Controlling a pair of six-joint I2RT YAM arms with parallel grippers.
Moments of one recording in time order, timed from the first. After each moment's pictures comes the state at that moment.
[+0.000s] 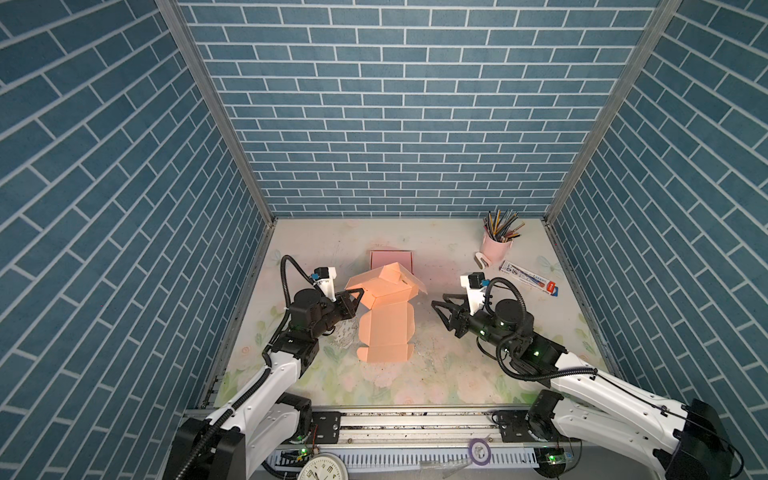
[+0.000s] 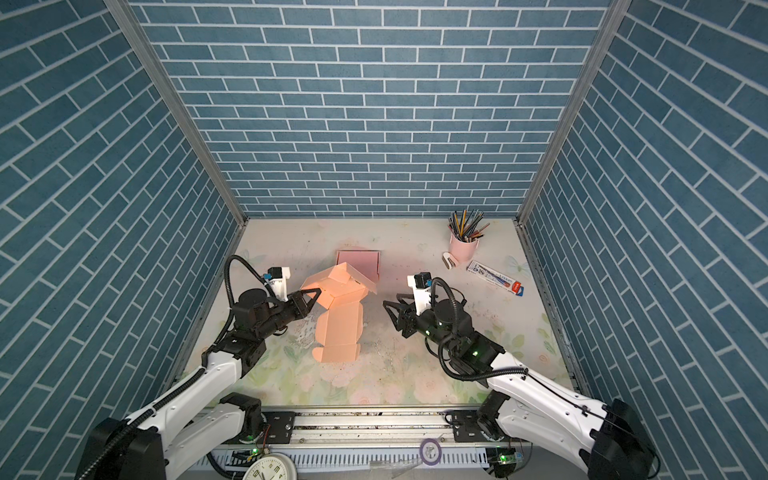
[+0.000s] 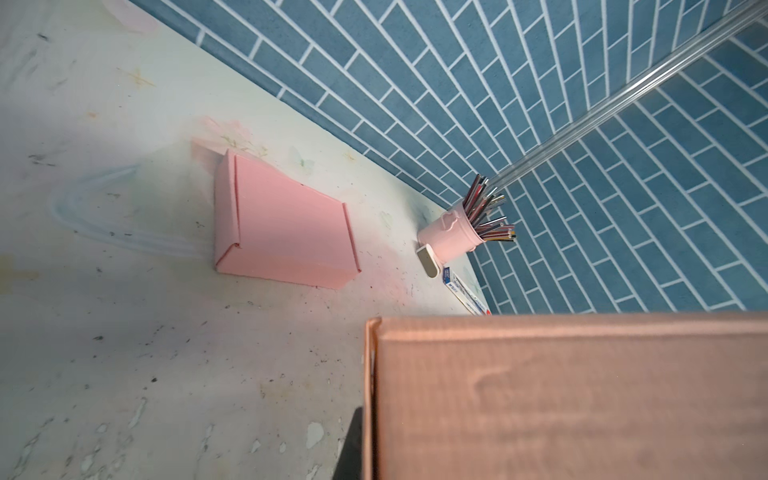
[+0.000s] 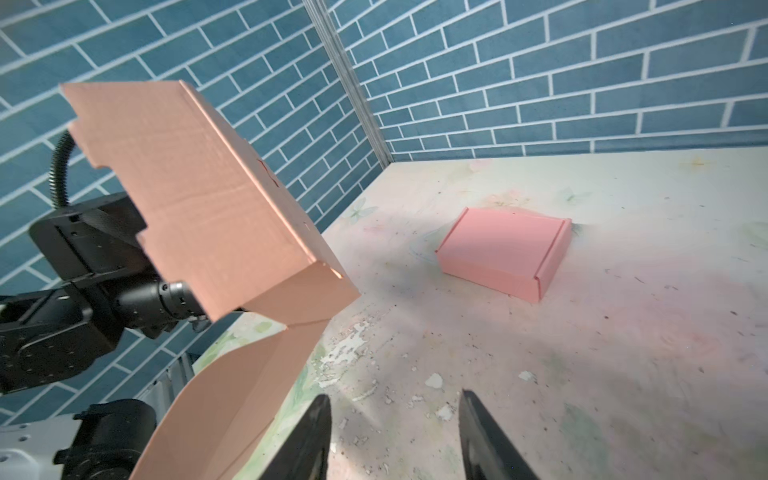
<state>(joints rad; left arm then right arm) -0.26 0.96 0.38 0.30 0.44 -0.73 0.86 0.93 0.52 0.25 -0.10 0.45</state>
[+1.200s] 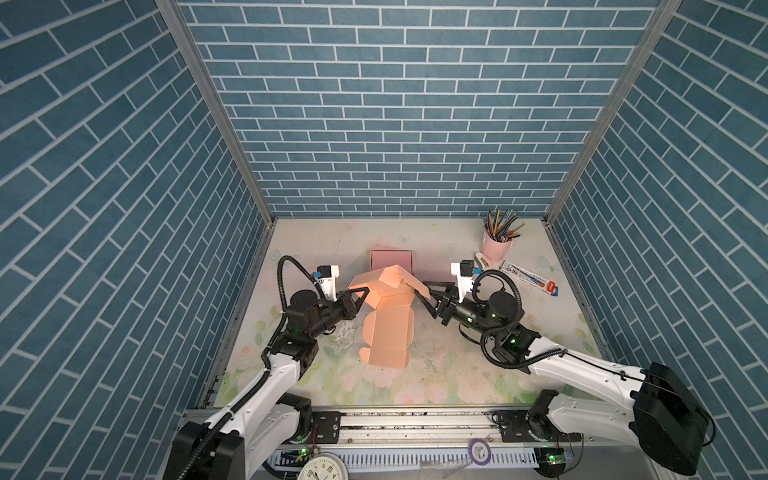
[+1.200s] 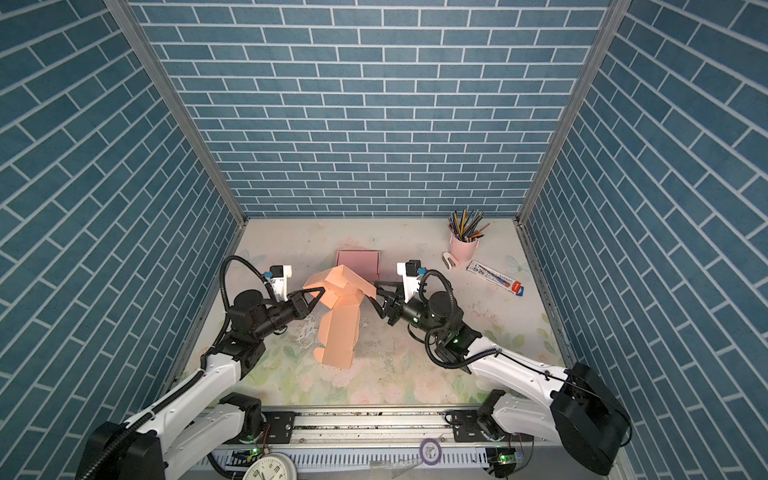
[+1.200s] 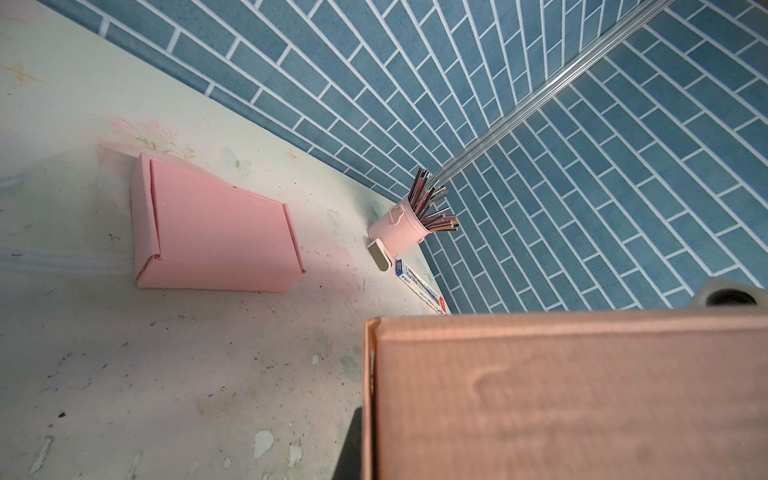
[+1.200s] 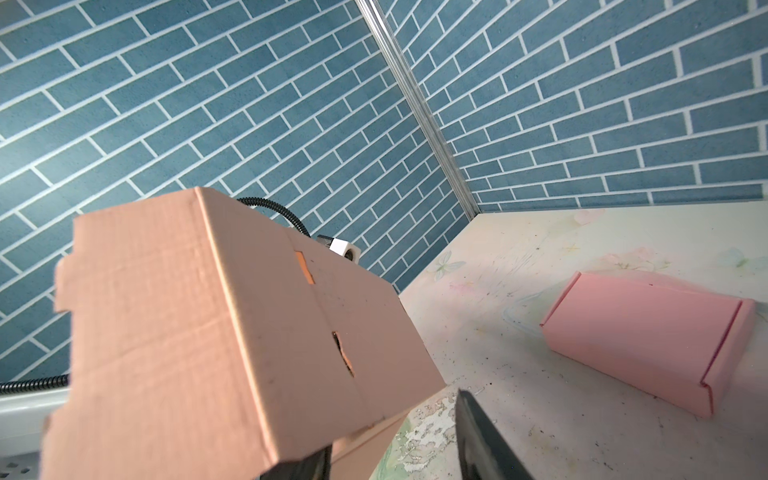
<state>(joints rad) -0.25 0.94 0.36 0.39 0.55 -0.76 0.85 1.15 0.55 0.67 -0.26 0.59</state>
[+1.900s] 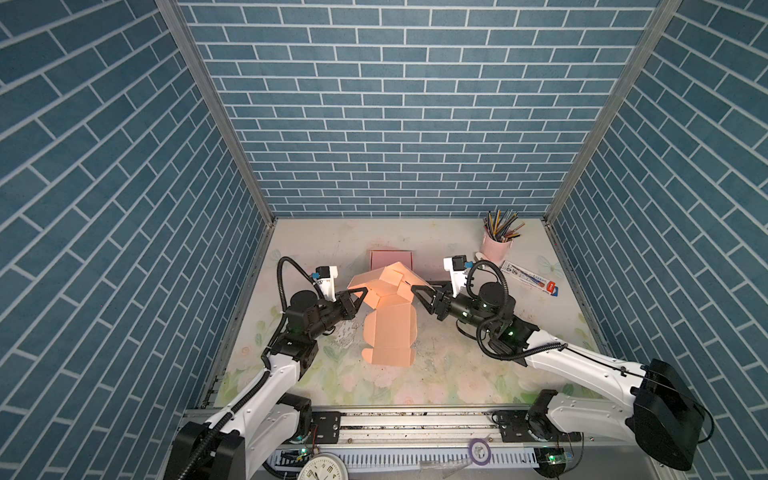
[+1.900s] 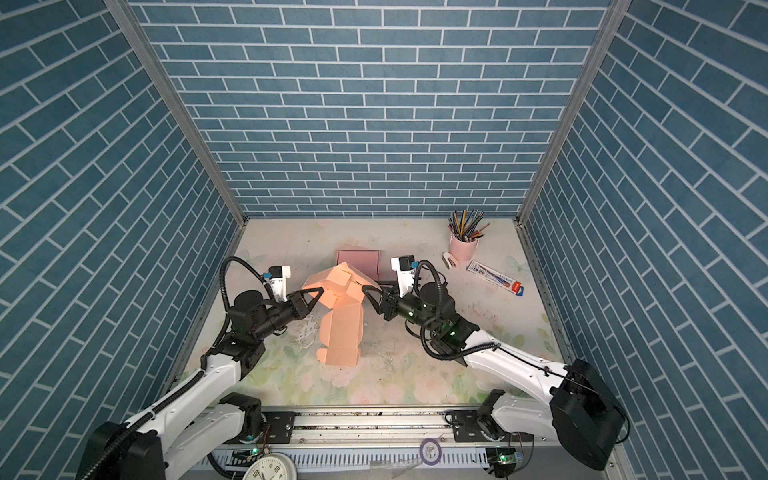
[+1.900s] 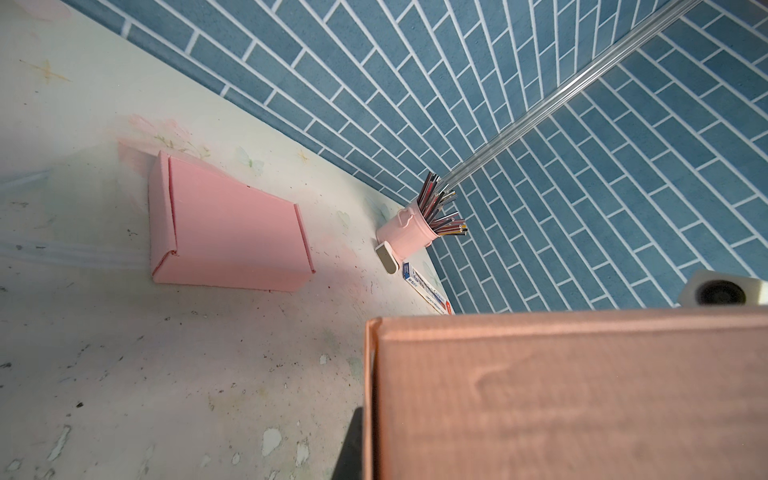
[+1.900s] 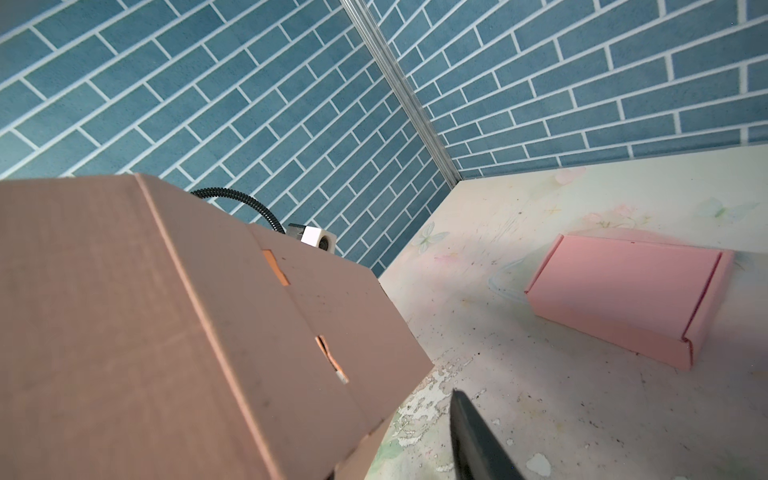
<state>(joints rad) -0.25 0.94 0.36 0.38 0.52 -0.77 0.85 1.18 0.64 0.46 -0.24 0.60</state>
